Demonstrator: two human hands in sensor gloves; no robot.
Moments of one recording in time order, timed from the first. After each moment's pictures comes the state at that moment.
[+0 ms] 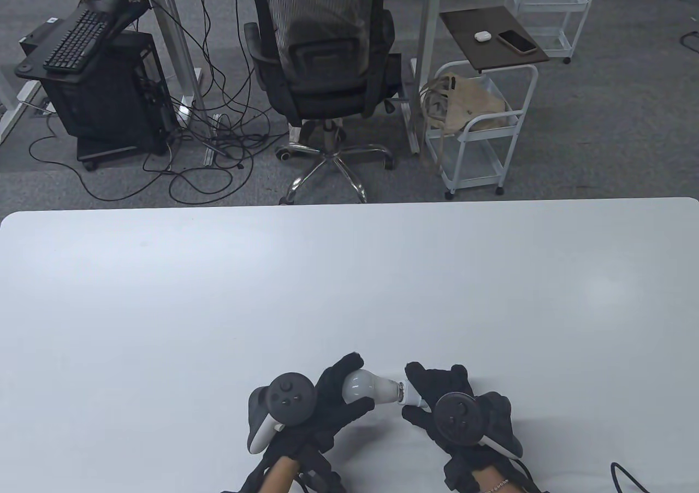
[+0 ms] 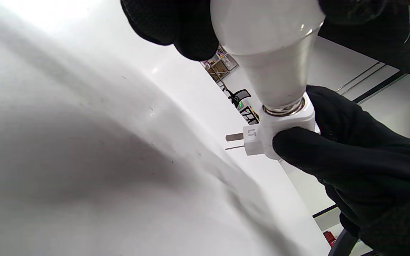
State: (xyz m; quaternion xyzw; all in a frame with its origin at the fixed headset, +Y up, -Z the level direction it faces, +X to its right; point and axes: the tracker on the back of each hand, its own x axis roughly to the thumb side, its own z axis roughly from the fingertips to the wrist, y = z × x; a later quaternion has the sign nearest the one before) left_hand -0.118 -0.750 -0.280 -0.14 -0.18 0.42 0.88; right_hand 0.130 -0.732 -0.260 0.18 -0.02 0.96 0.20
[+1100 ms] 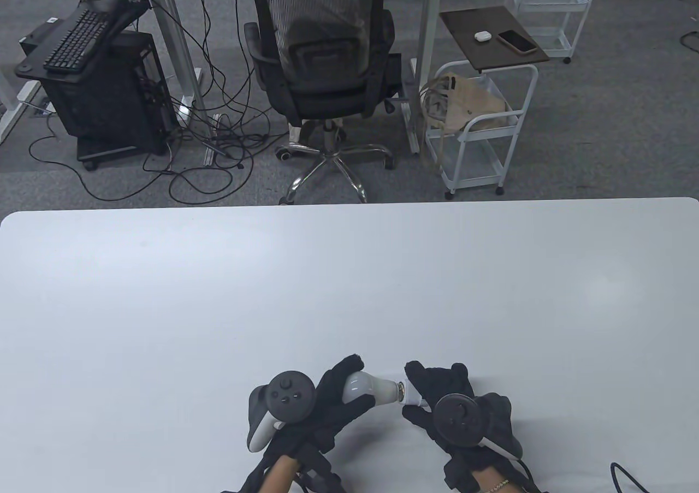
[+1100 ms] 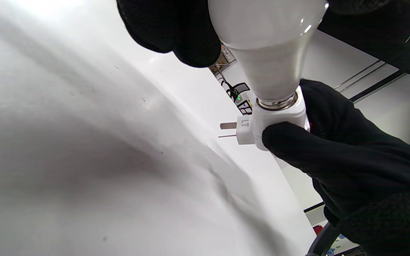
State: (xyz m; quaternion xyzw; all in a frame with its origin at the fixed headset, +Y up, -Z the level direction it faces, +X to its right) left_hand -0.117 -0.750 -0.281 -0.15 -0.19 0.44 0.87; right_hand 0.130 -0.732 -0.259 0.18 -0.04 0.96 0.20
